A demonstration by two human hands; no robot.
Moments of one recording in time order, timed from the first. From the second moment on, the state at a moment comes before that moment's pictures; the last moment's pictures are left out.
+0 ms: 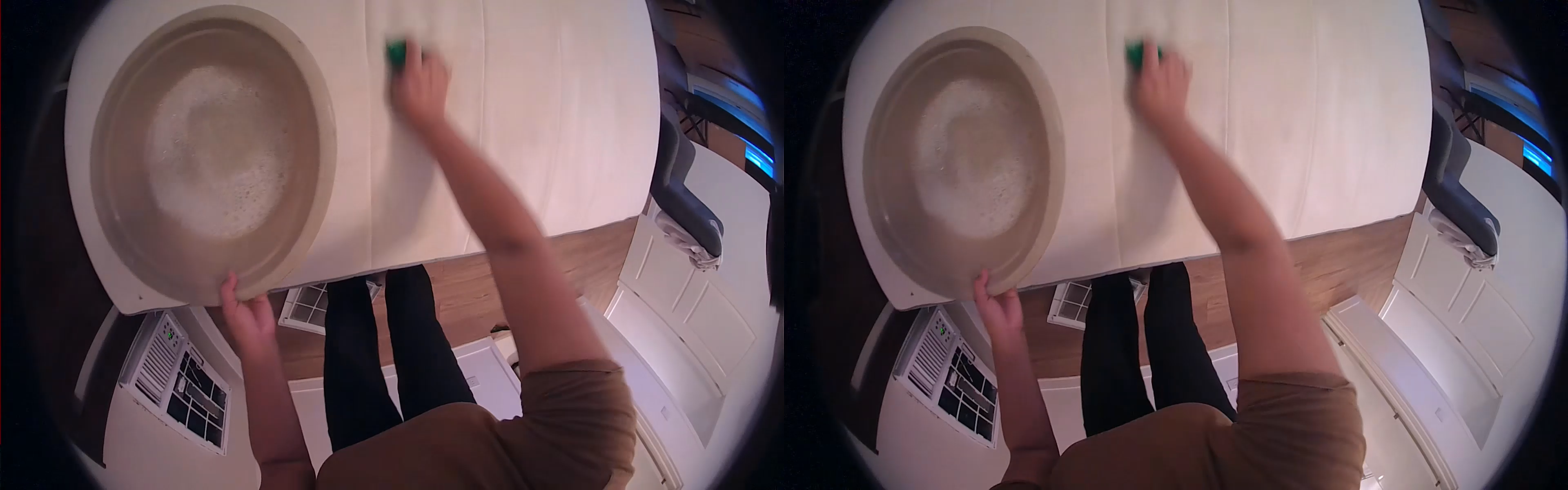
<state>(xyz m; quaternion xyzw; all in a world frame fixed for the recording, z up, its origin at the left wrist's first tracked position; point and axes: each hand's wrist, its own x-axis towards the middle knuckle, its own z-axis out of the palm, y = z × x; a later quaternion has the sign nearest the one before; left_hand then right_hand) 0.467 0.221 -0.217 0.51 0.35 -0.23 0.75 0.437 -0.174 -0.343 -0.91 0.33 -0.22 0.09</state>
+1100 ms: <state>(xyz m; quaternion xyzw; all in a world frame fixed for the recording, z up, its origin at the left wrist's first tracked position) 0.466 0.221 -0.219 0.51 0.38 -0.22 0.74 0.450 -0.234 -0.333 -0.92 0.38 -0.12 0.05</state>
